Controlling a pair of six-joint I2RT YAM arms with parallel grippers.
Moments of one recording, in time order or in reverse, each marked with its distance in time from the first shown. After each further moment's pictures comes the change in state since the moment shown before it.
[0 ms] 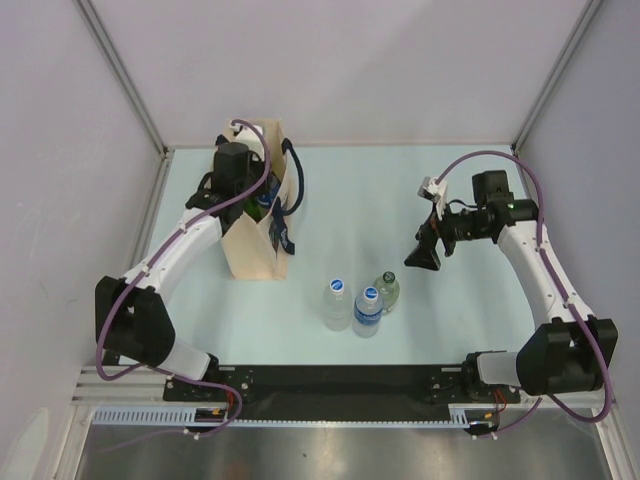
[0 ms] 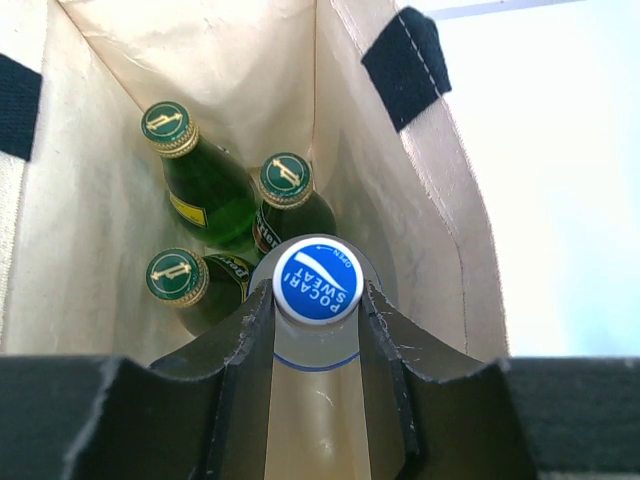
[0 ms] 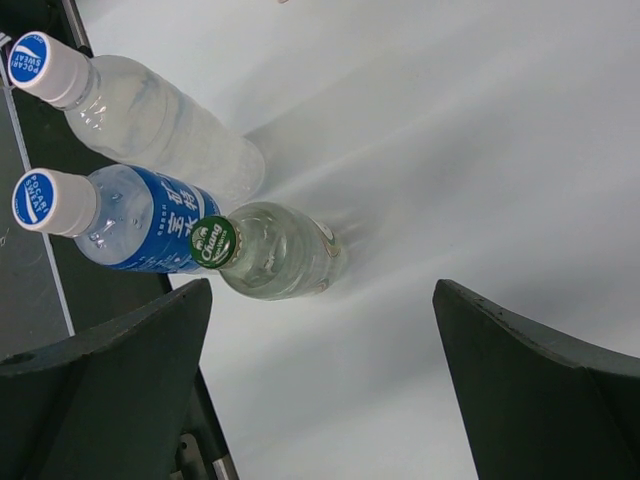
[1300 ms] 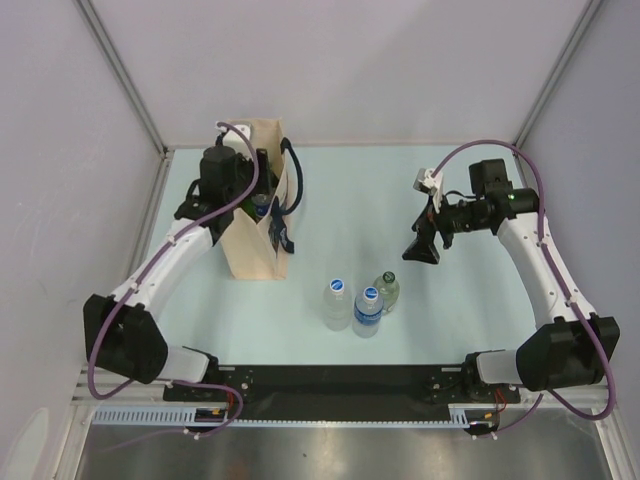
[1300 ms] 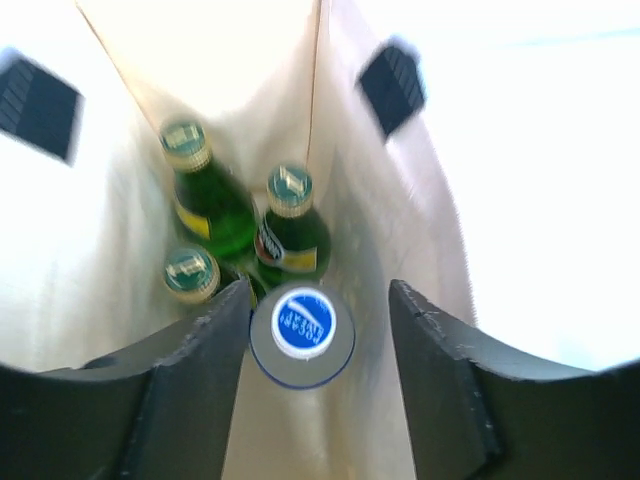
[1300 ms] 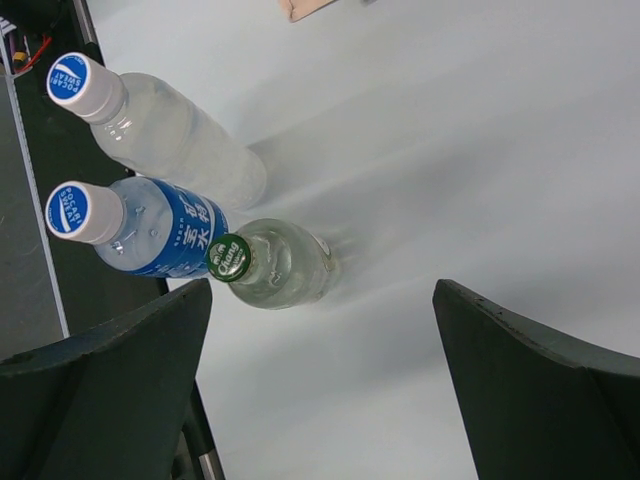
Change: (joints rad) left arm 0.026 -0.082 -0.092 0.081 0.044 -0.015; right arm 0.040 0.028 0.116 -0.066 0.008 -0.043
